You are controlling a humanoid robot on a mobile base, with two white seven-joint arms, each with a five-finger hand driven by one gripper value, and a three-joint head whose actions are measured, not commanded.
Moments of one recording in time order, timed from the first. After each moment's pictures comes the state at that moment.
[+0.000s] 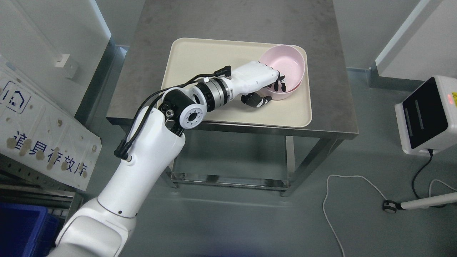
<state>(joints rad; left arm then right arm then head) -0.73 0.00 -0.48 -1.39 -0.87 -0.24 -0.60 0.05 0.00 0.00 -0.05 0.00 -0.19 0.00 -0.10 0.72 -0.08</state>
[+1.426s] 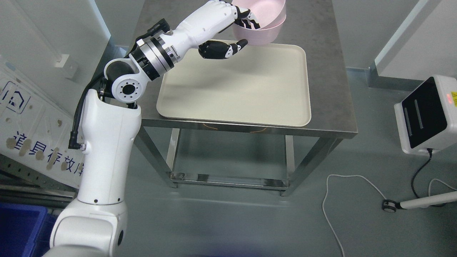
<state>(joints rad) -0.74 0.00 -0.08 -1.45 -0.66 -0.53 -0.61 0.05 0.00 0.00 -0.05 0.00 -0.19 0.00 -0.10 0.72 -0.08</state>
